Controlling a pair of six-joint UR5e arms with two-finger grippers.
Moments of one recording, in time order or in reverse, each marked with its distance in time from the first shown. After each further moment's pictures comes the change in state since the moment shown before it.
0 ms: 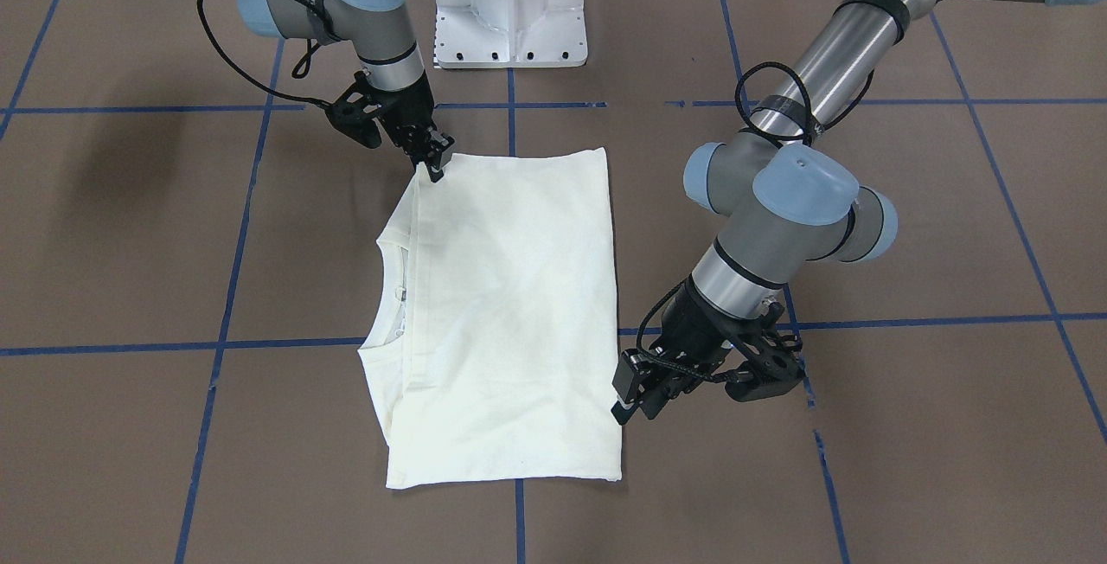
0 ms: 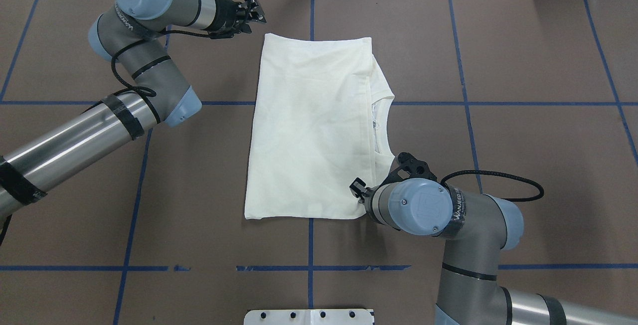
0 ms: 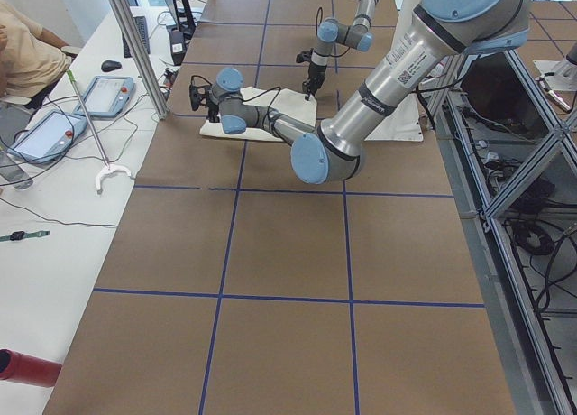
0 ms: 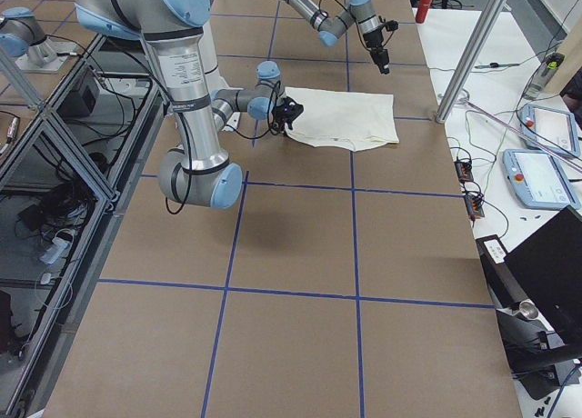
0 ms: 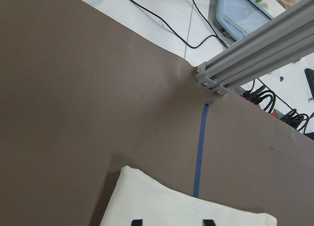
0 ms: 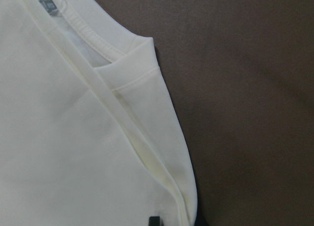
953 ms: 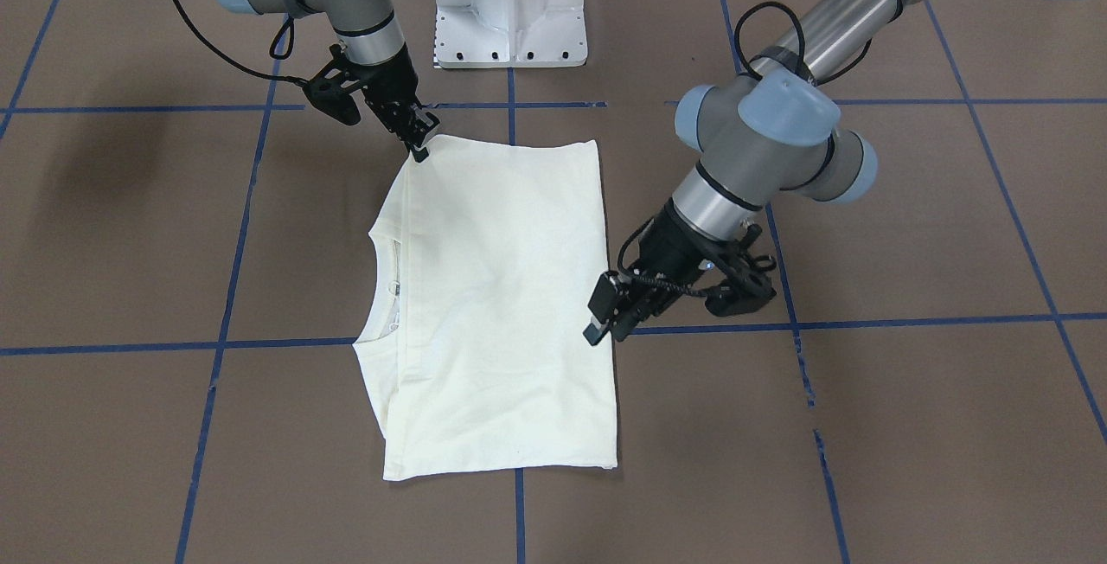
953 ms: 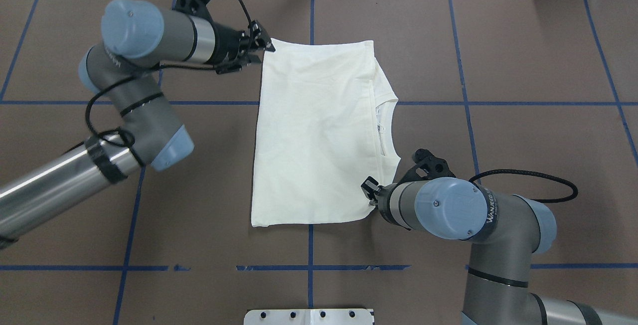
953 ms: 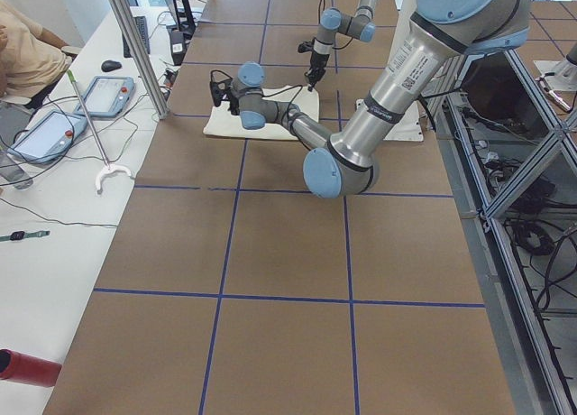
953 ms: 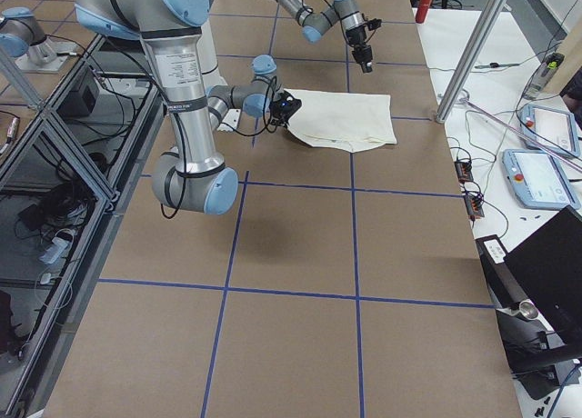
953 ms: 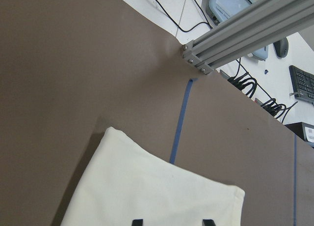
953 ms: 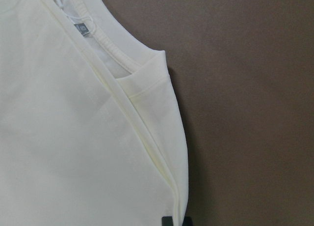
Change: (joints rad) left arm 0.118 0.202 -0.382 0.106 0.029 -0.218; right arm 0.007 -0.078 0.131 0.000 0.005 0.003
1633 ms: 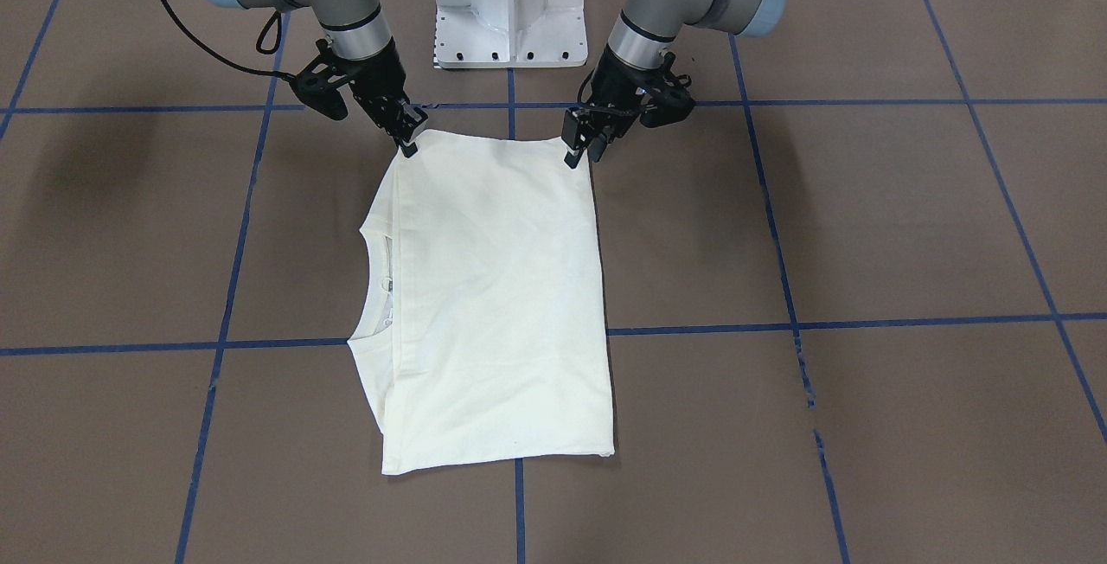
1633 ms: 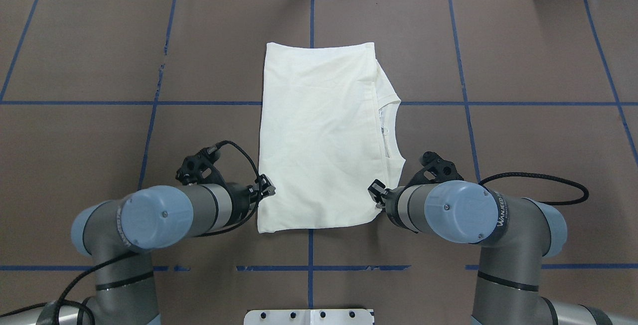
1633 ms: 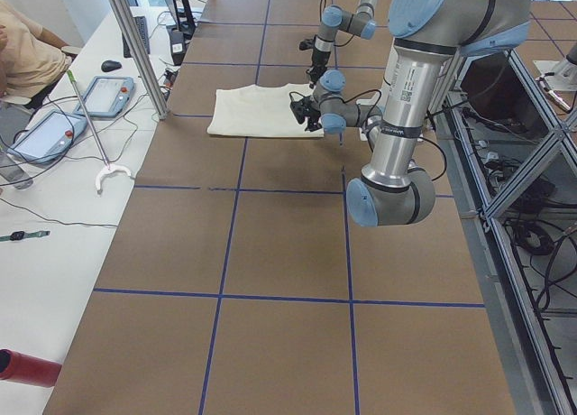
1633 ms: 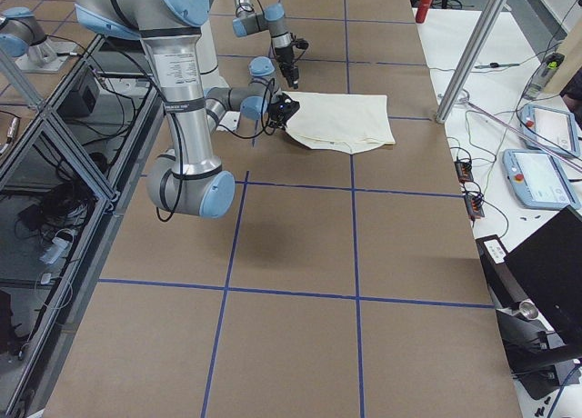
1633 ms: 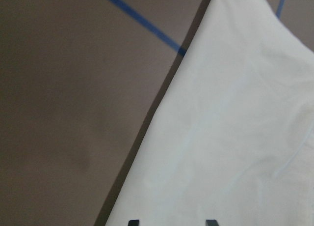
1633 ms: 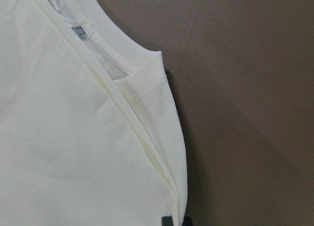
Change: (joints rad) left arm 0.447 0.241 -0.388 0.384 0.326 -0.241; right arm -0.002 -0.025 0.017 0.003 0.000 -0.004
